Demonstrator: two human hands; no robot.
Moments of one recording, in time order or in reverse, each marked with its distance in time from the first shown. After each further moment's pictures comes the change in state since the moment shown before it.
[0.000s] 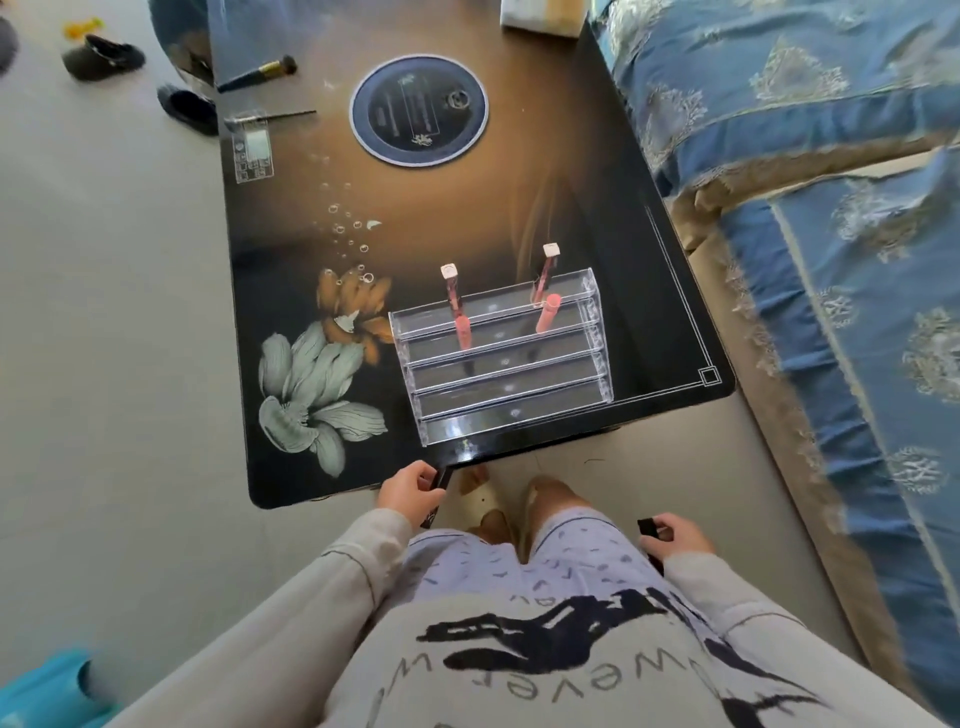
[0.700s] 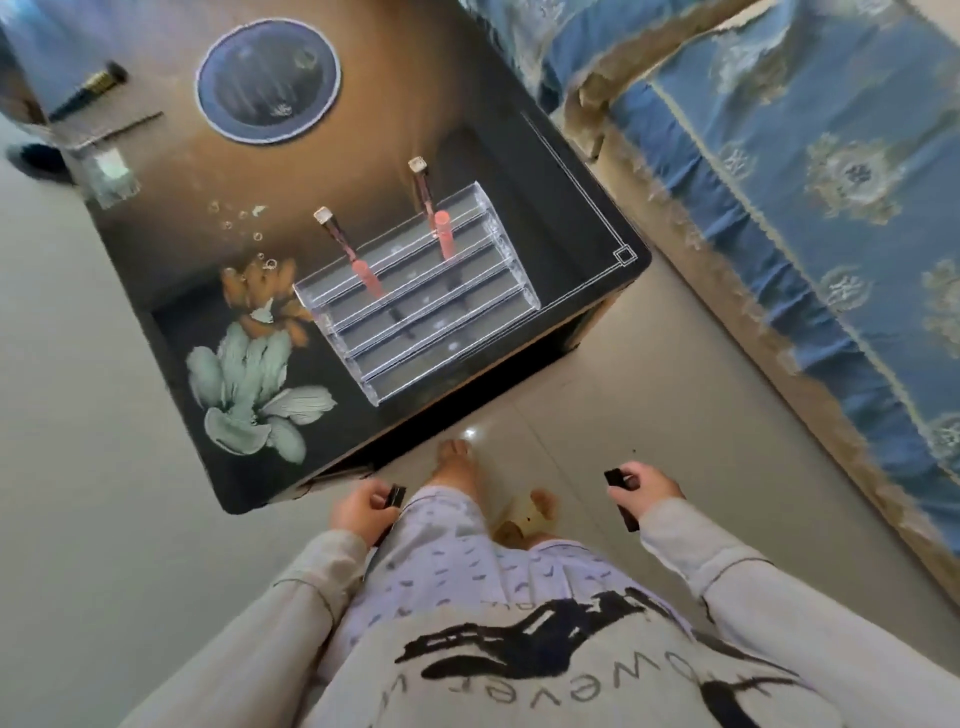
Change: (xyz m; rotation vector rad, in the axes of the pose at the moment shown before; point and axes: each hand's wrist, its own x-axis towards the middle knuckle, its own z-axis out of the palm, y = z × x) left_hand -0.032 -0.060 0.020 0.216 -0.106 -0.010; right_hand -0.048 0.066 0.056 0.225 0.082 0.061
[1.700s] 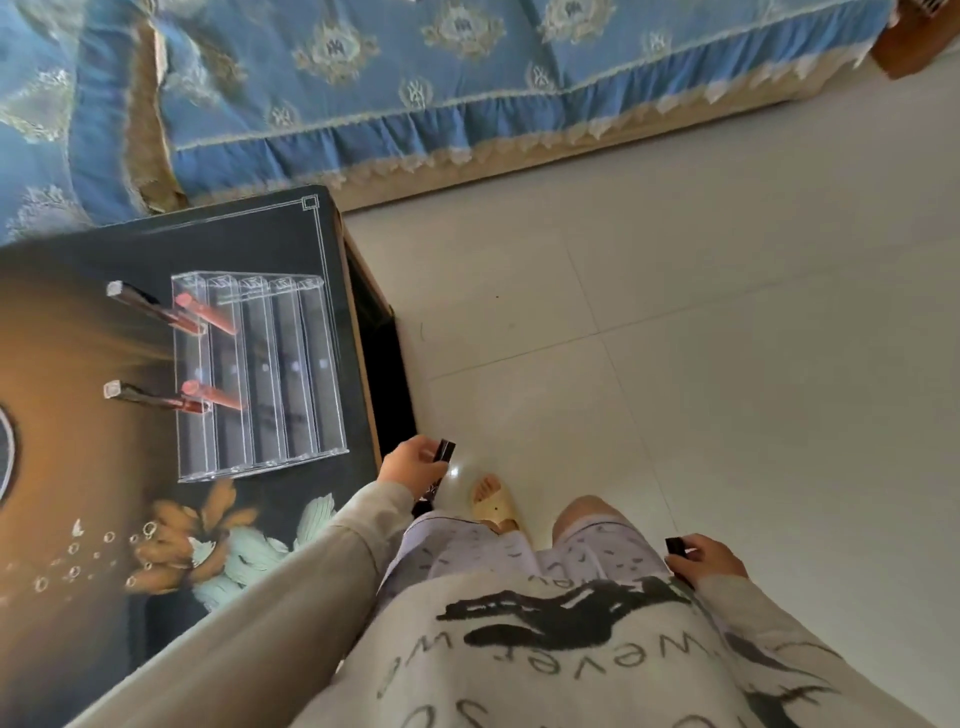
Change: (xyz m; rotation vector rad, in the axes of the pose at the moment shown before) left_hand 0.010 -0.002 -0.062 0.921 -0.478 0.803; right_hand -0.287 -0.013 0.384 0.976 0.226 0.842
